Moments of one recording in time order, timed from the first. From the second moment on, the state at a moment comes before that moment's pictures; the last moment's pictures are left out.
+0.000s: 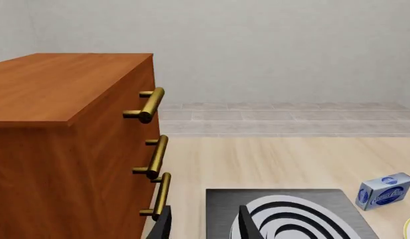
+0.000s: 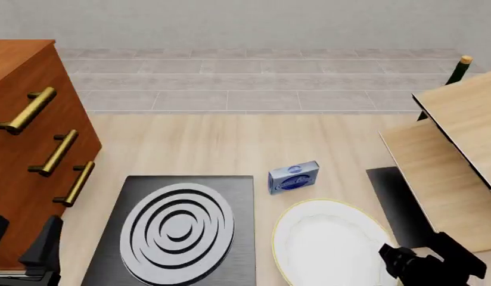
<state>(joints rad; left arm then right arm) 0.00 0.01 0.00 -0.01 0.00 0.06 1.20 -0.01 -0.35 0.68</state>
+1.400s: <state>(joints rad) 0.00 0.01 0.00 -0.01 0.00 0.22 0.13 -0.26 0.56 0.75</state>
